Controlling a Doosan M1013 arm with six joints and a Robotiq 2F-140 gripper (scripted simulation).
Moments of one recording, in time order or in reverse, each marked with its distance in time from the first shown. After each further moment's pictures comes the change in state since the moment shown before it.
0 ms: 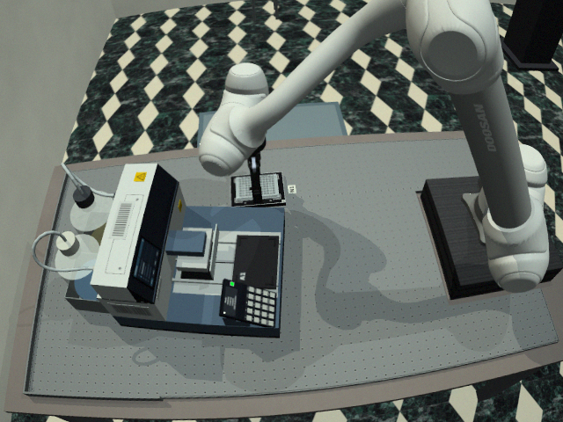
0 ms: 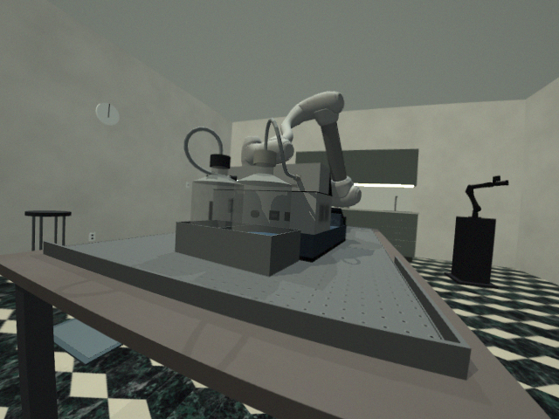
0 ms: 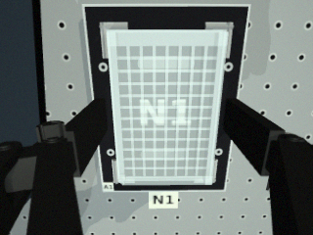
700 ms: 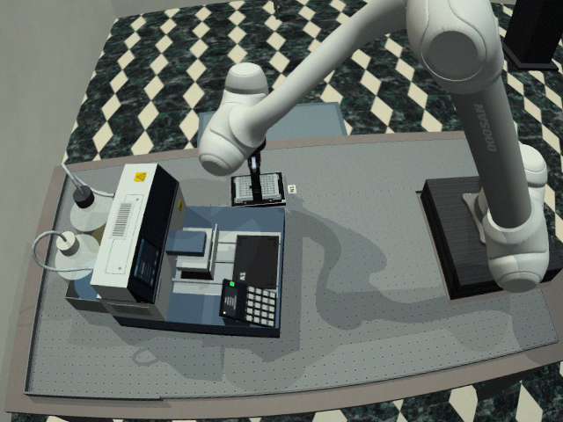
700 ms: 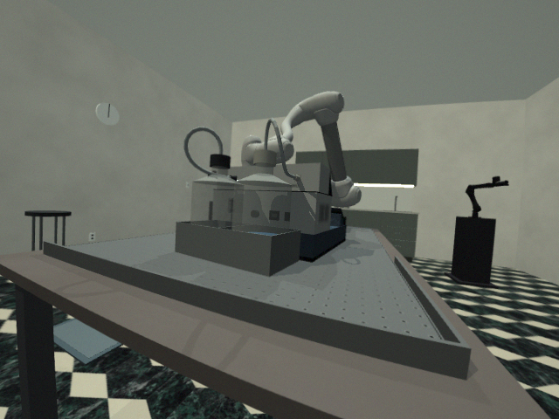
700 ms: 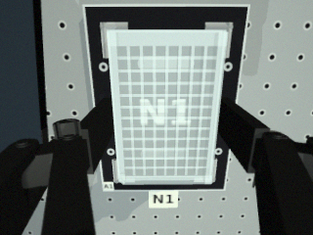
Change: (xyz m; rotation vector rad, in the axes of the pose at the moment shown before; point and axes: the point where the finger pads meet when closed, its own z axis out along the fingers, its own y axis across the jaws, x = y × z) arm 0.000 0.000 -0.001 0.000 0.000 0.000
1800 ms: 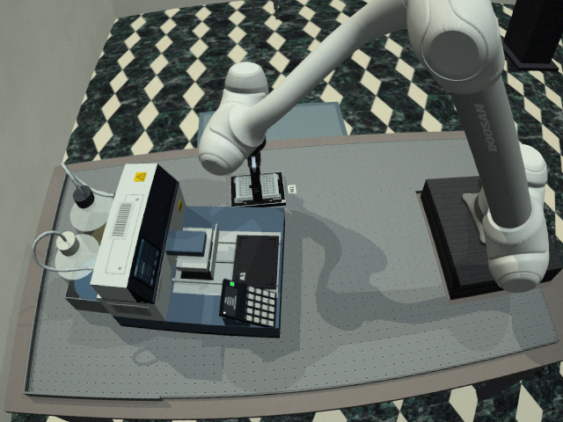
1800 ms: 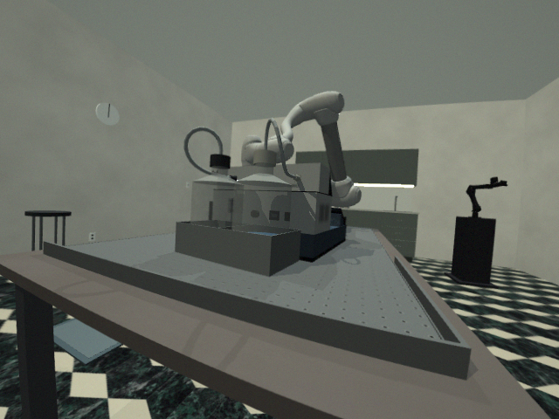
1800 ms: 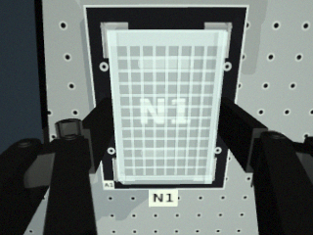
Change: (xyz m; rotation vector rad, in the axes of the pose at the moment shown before) arm 0.000 0.000 -0.002 0.000 0.000 0.000
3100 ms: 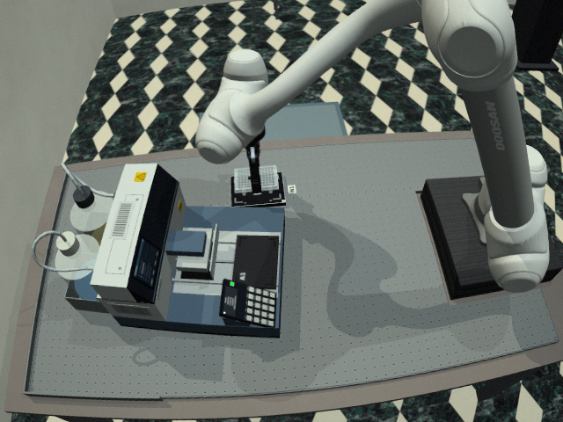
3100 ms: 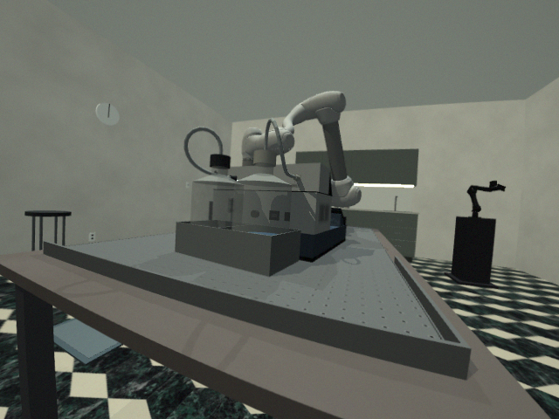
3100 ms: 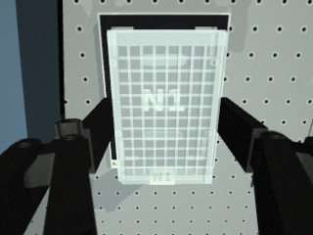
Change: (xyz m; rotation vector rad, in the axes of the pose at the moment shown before) arm 0.000 0.000 -0.038 0.000 0.000 0.000
